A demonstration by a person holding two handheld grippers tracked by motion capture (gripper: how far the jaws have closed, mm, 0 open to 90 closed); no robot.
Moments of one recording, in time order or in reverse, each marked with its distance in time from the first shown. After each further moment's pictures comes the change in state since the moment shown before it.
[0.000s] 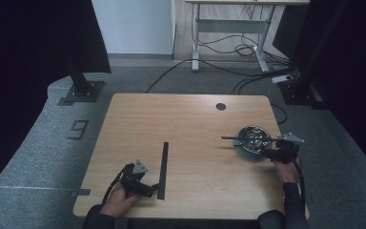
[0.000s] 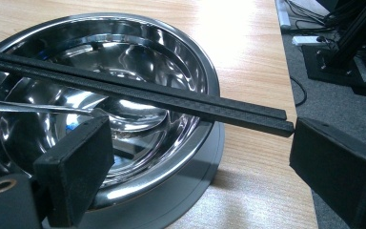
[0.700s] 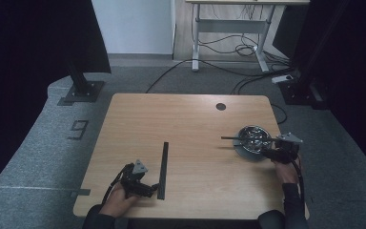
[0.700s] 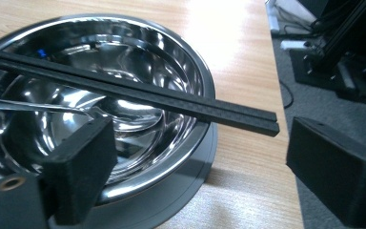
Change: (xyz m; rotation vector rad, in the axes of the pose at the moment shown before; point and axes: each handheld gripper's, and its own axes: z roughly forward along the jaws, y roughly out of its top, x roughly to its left) left arm 0.000 0.000 0.000 0.000 0.000 0.000; right arm 0.006 0.003 -0.007 -0.008 -0.043 -0.040
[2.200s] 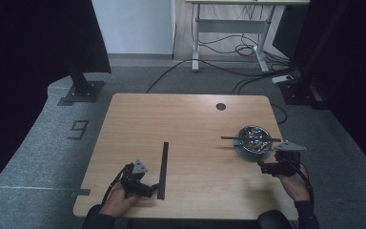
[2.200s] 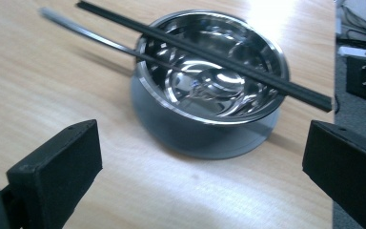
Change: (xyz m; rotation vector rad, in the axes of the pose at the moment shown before) left arm 0.000 0.000 0.000 -0.001 -0.002 0.001; right arm 0.028 0.005 -0.073 0.068 0.206 -0.130
